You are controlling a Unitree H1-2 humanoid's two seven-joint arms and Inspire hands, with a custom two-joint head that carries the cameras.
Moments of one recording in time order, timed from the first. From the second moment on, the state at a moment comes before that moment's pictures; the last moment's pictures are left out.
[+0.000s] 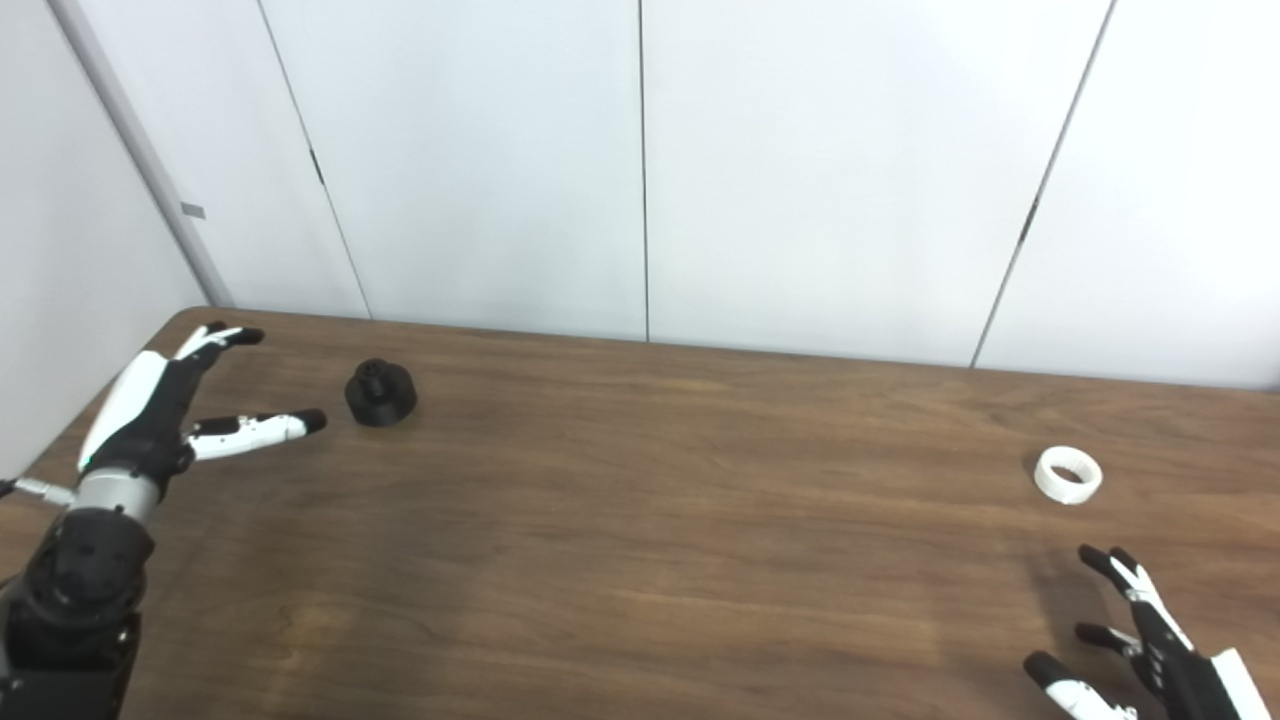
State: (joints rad) left arm -0.18 0.49 0.23 -0.19 0.44 0.46 -0.22; right arm 0.18 -0.36 -0.16 -0.20 -0.10 -0.04 0.12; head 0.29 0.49
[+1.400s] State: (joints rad) left arm -0.32 0.56 0.07 -0.02 0.54 0.42 -0.20; right arm 0.17 -0.36 -0.18 -0.15 -0.05 -0.08 0.12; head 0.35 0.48
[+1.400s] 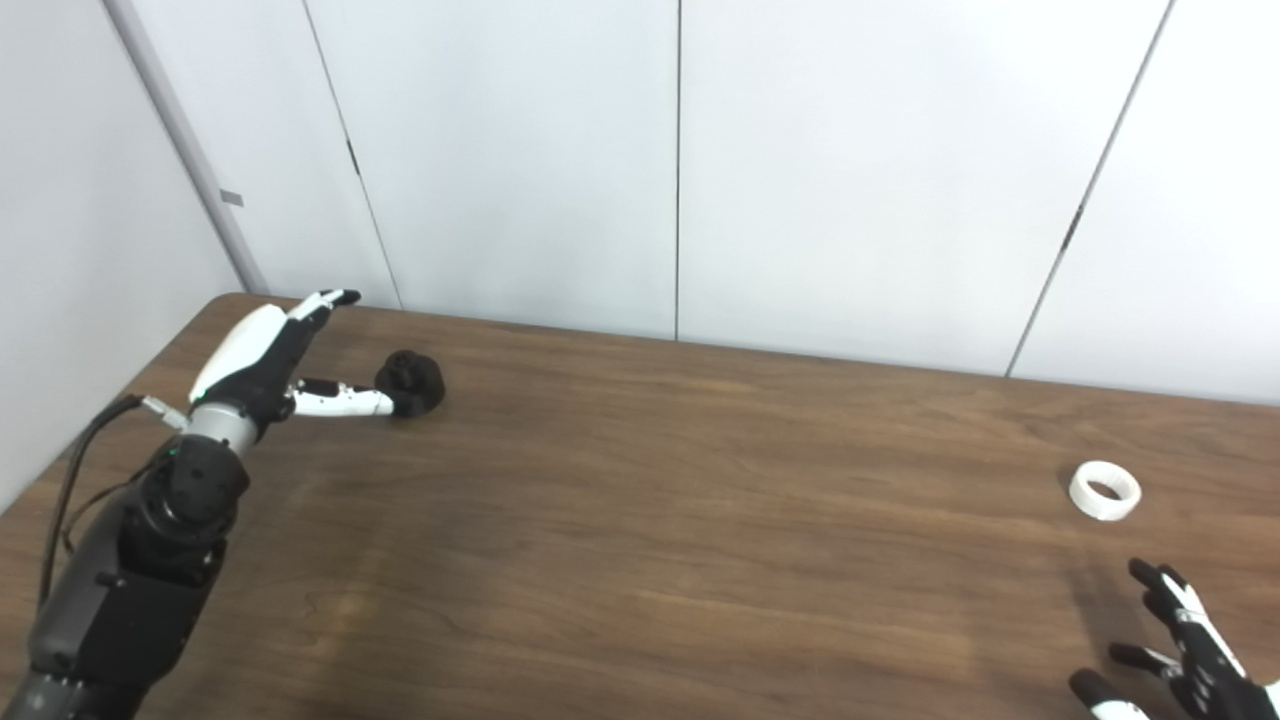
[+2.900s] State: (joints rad) left arm -0.48 0.56 -0.13 0.37 0.51 0.39 -0.16; right arm 0.19 -0.36 -0.18 -0.19 -0.06 -0.05 0.12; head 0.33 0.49
